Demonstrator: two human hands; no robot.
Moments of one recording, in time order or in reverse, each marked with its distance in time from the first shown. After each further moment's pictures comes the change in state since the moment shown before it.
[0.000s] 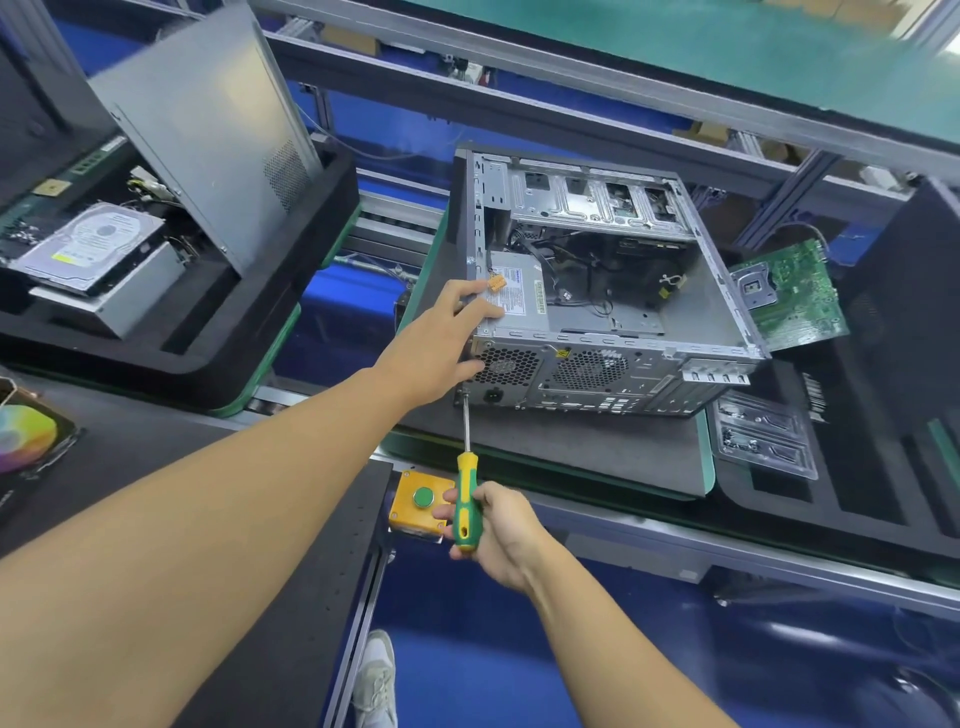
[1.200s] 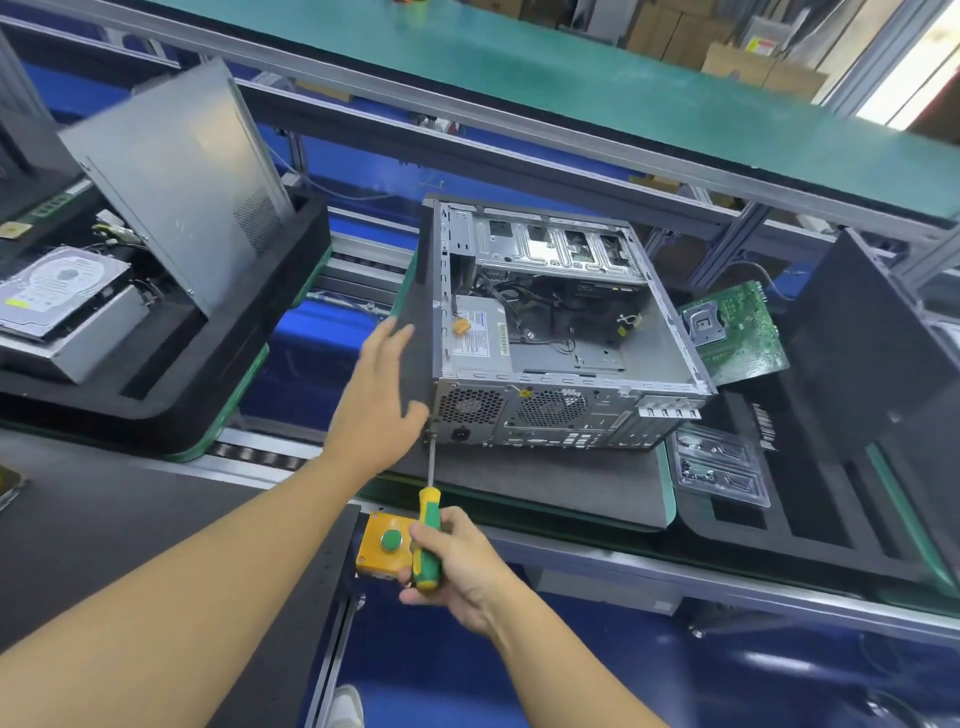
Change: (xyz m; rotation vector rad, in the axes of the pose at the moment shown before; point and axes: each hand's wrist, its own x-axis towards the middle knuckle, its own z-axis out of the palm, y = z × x) left_hand -0.032 0.000 0.013 -0.209 0.225 -0.279; right_hand -0.011 -0.004 0.009 -0.099 -0.053 -0.099
